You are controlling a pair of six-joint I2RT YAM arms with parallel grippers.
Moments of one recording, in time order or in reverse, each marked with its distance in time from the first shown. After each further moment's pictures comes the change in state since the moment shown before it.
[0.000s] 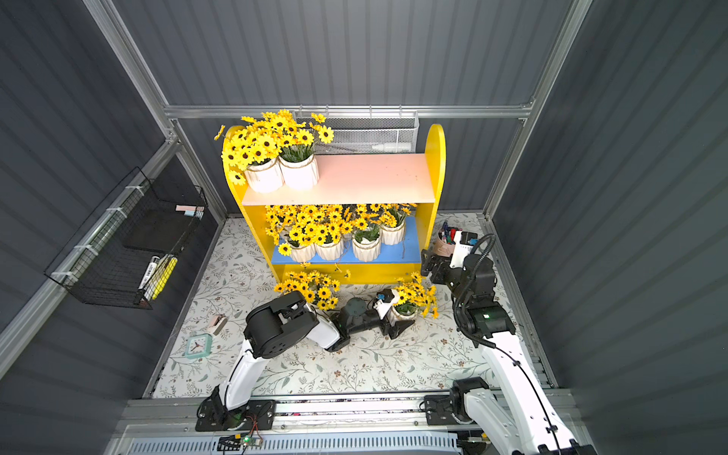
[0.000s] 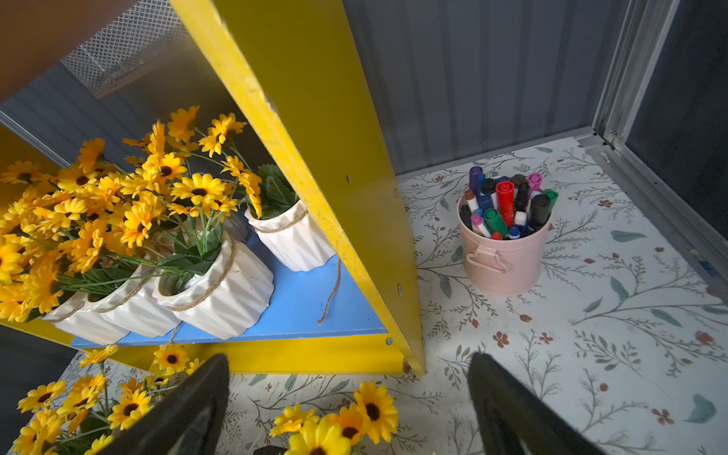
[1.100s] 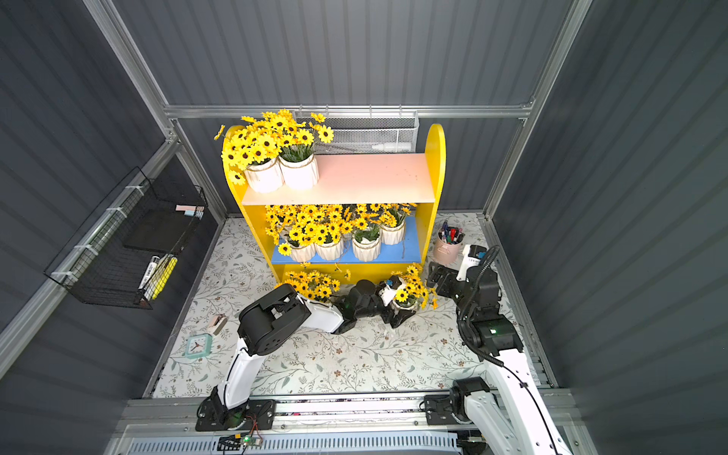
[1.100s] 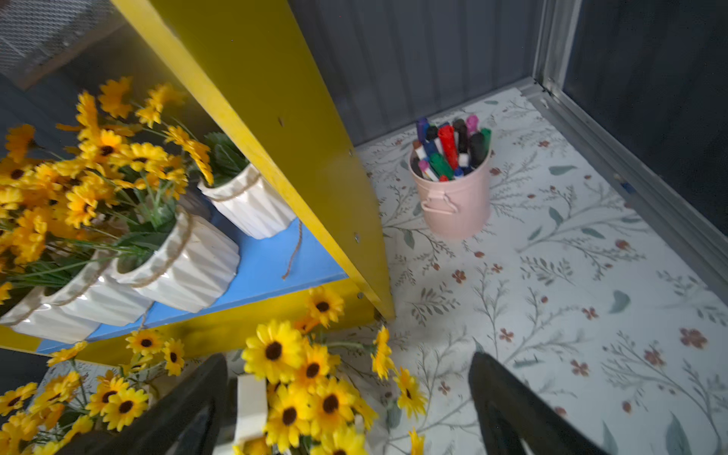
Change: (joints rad) left arm 0.066 -0.064 0.140 -0.407 0.064 0.031; right arm -0.005 -0.146 -0.048 -0.253 0.112 0.082
